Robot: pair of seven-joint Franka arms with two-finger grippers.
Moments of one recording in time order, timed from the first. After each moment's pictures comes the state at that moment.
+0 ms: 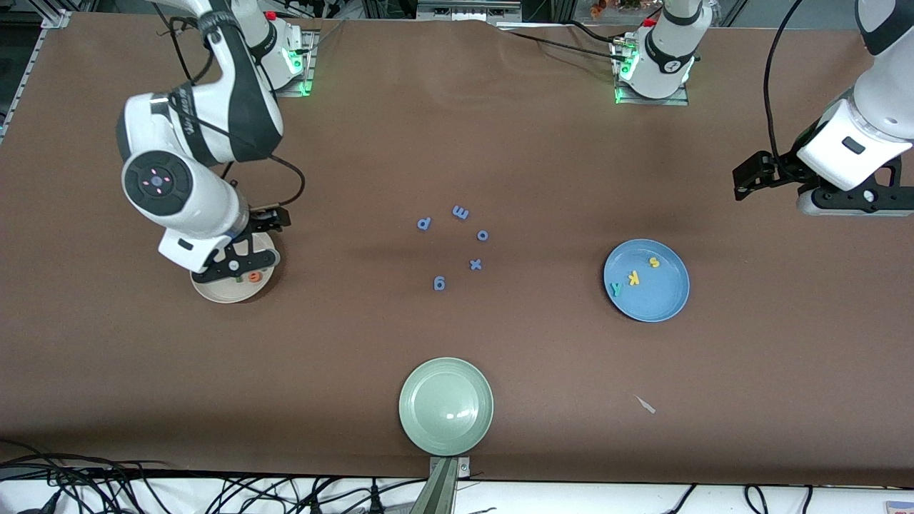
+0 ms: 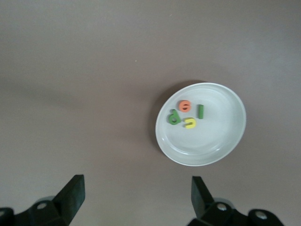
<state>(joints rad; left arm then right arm) 0.07 0.05 -0.18 -1.60 0.04 1.61 -0.11 0.48 0.31 -0.22 -1.62 -0.04 1.72 -0.03</state>
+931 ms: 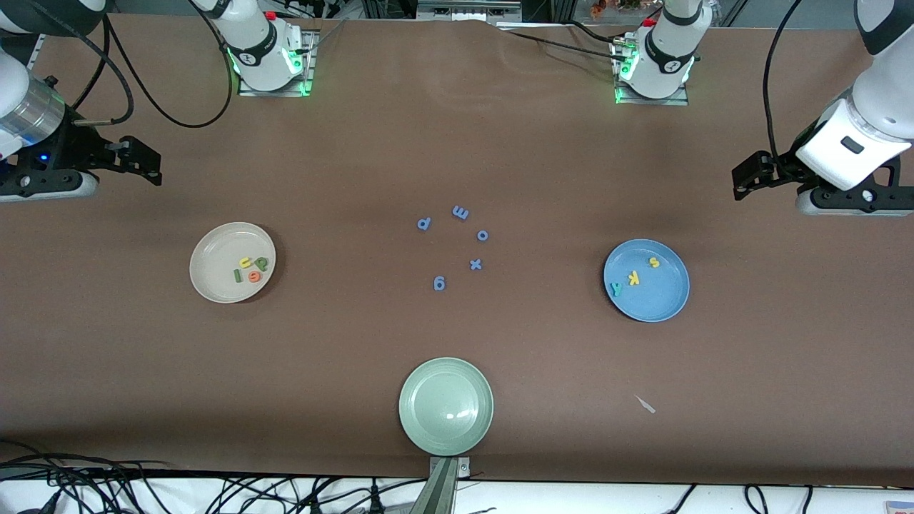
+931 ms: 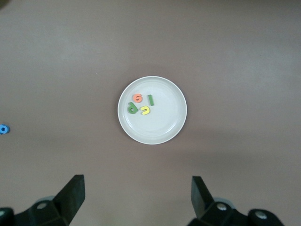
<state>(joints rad) 0.07 0.05 -0.19 -1.60 0.04 1.61 -0.11 0.14 -0.01 -0.07 -1.71 -0.04 1.68 -0.03</state>
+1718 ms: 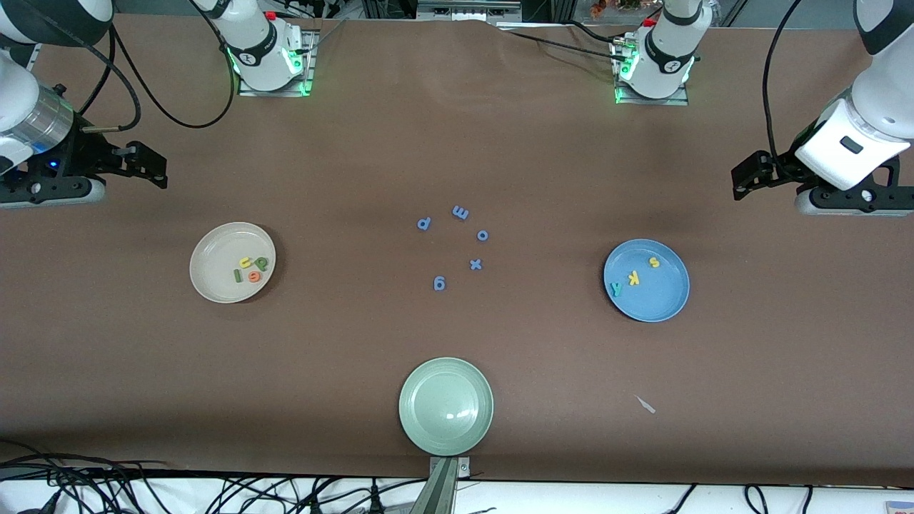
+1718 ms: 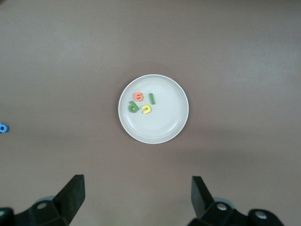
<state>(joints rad) 0.07 0.05 -0.19 -1.60 0.04 1.61 -0.11 0.14 0.00 -0.06 -1.72 -0.04 1.68 -0.03</state>
